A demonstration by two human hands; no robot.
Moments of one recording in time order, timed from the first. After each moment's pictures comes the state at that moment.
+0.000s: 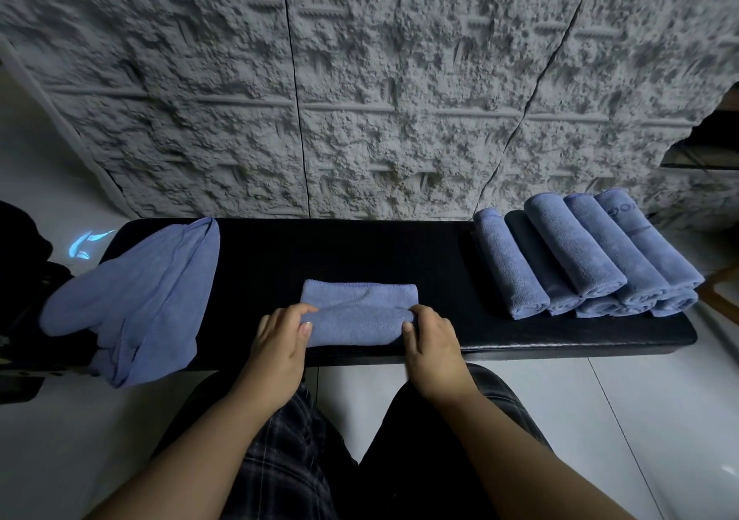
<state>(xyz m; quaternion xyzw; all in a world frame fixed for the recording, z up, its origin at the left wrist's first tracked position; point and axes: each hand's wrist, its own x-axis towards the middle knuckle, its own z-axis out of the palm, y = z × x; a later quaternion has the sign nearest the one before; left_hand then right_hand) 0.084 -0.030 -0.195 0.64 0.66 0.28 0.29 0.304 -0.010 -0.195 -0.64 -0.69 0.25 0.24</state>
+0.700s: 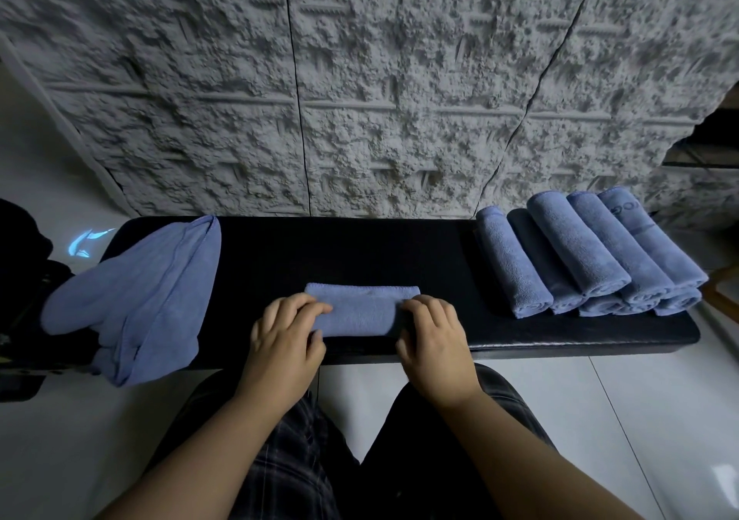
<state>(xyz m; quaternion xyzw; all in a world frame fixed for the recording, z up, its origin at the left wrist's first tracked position) 0.089 -0.031 -0.195 0.72 0.64 0.27 0.08 0.302 -0.010 -0.193 -0.58 -0.77 0.06 0.26</state>
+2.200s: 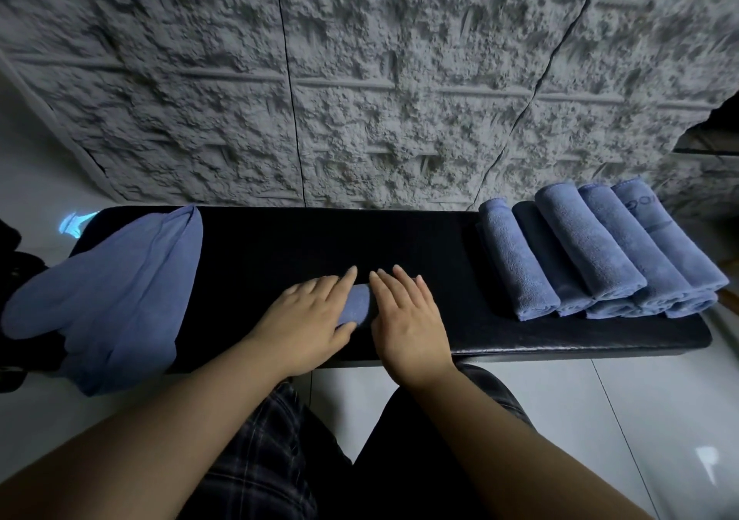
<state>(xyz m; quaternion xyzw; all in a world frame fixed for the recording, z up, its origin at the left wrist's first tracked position) 0.110 0.024 -0.168 0.83 0.56 -0.02 0.09 0.278 0.022 -0.190 -0.56 -0.81 0.03 0.15</state>
